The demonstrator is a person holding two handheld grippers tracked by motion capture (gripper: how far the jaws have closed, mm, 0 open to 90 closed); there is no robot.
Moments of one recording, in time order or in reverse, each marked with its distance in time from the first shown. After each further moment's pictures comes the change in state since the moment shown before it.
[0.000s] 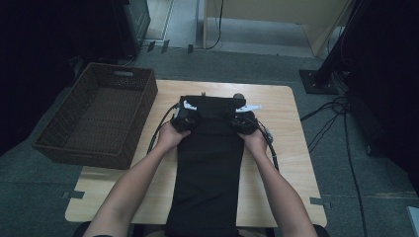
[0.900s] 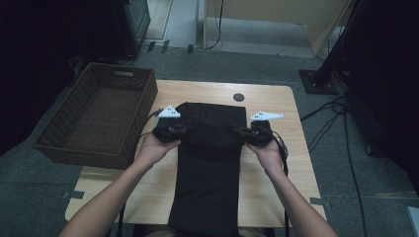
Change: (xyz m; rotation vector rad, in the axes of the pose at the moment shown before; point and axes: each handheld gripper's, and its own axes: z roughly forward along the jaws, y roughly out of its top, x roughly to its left) left arm -0.041 -0.049 -0.121 -0.156 -0.246 0.042; right arm 0.041 -0.015 -0.112 -0.090 0.217 0.076
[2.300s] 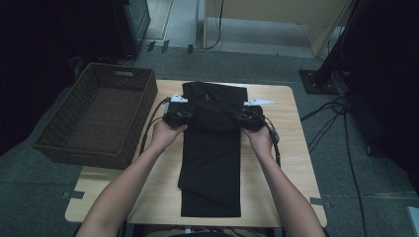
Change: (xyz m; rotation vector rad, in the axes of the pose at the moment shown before) left arm 0.047 0.040 0.037 -0.053 0.100 -0.092; right arm -0.038 0.033 0.044 -0.004 -0.146 0.040
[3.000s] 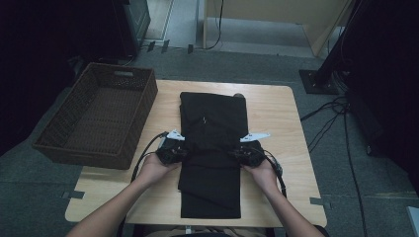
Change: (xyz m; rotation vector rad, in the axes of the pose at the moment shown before) left arm -0.035 -0.091 -0.006 0.242 -0.084 0.053; right arm 0.039 -0.091 -0.019 0.168 0.133 -0.050
